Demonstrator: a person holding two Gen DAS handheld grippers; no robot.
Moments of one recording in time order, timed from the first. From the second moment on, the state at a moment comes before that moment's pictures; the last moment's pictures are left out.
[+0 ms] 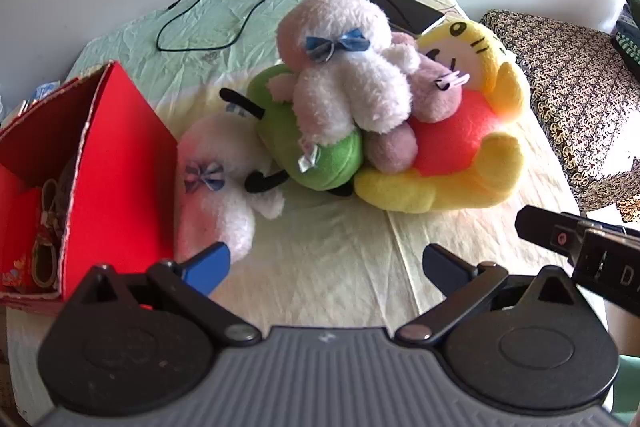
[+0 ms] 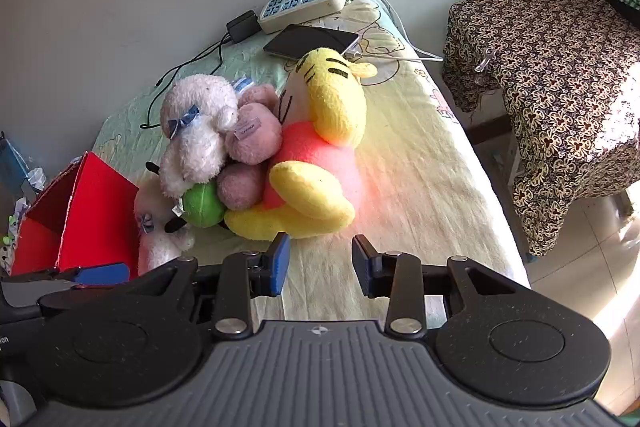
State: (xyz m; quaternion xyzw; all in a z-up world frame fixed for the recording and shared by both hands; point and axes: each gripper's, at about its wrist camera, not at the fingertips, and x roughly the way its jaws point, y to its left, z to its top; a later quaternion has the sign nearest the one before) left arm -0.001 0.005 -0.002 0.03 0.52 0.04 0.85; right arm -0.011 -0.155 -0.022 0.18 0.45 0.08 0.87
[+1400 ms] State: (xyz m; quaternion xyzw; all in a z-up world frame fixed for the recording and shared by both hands) left arm 0.039 -0.021 -0.025 -0.02 0.50 -0.14 0.85; right arm 0.075 -0.200 -0.062 0.31 0.44 0.11 0.84
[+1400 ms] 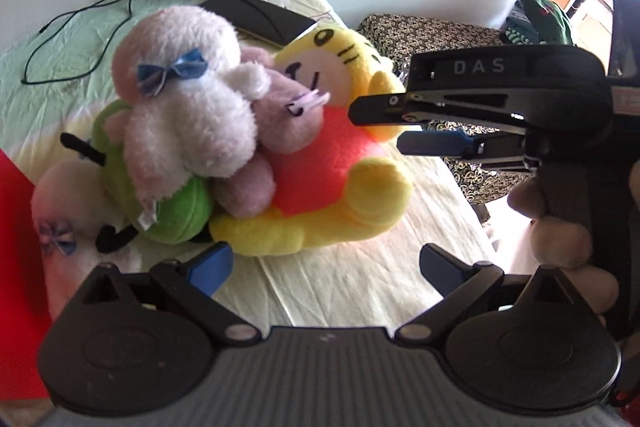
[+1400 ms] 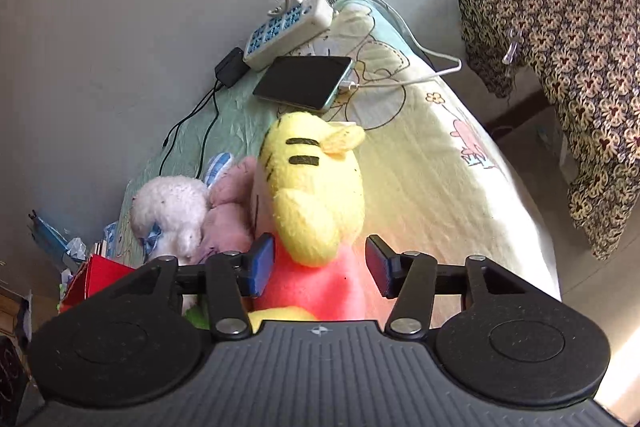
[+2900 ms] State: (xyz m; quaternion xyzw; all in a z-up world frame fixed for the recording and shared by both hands) left arm 0.016 0.076 0.048 -0.11 0.38 -0.13 0.91; right arm 0.055 -0.091 0.010 0.27 0.37 0.30 0.84
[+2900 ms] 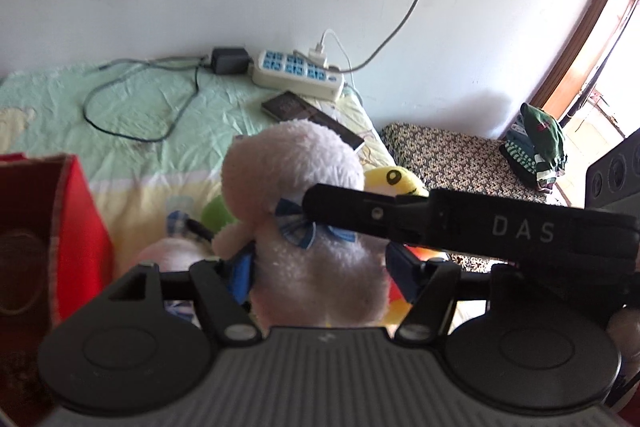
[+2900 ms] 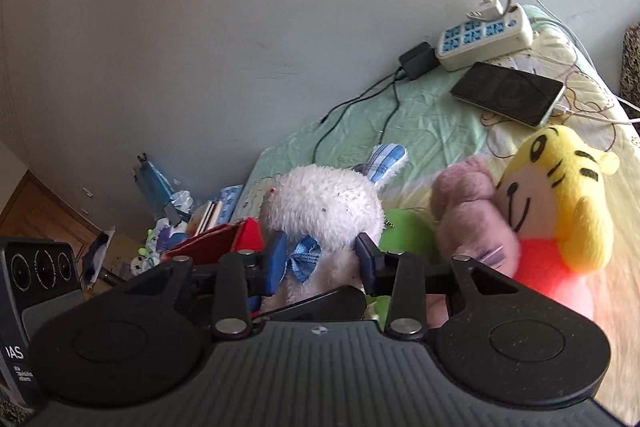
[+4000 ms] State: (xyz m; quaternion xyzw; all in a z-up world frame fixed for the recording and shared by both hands) left arm -0.073 0.378 0.021 -0.07 0.41 0.02 0.91; right arm 0.030 0.220 -0.021 0.23 0.45 0.38 0.78
